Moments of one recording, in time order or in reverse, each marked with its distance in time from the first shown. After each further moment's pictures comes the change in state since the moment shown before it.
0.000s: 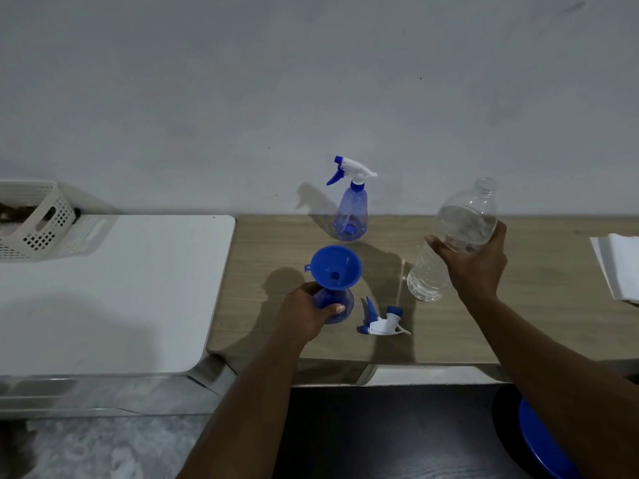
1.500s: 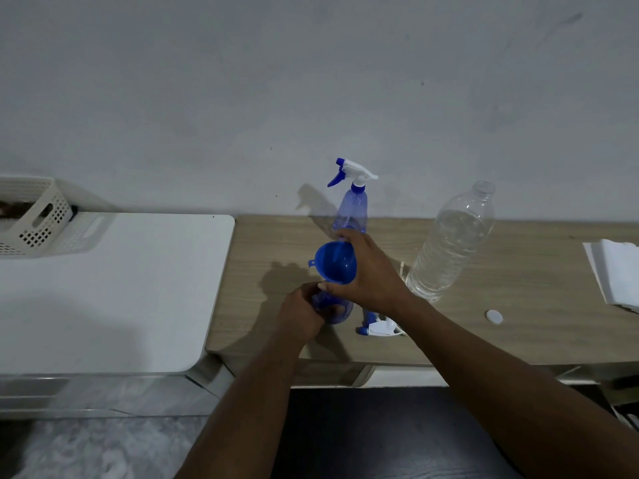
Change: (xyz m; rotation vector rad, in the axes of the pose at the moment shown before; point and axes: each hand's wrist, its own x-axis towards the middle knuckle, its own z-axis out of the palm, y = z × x) left_hand 0.001 -0.004 -0.001 0.008 -0.012 -0.082; right_hand -0.077 -0.081 0.076 -0.269 -0.749 -0.417
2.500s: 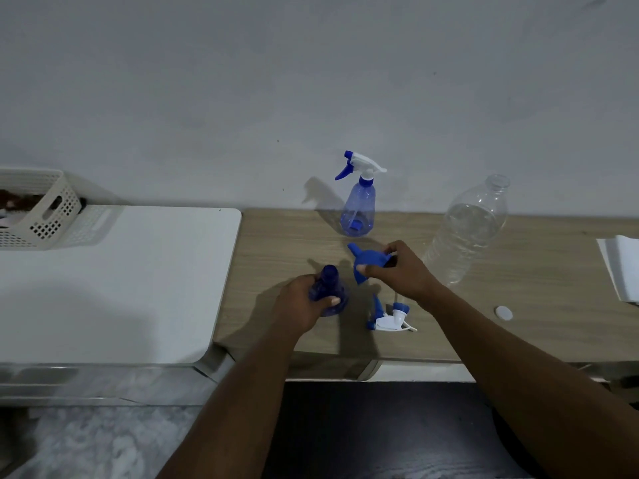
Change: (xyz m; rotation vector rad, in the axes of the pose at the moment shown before) left_hand -0.005 -0.001 -0.020 0.100 0.068 0.049; right_hand 0.001 0.063 -0.002 0.348 -0.064 0.482
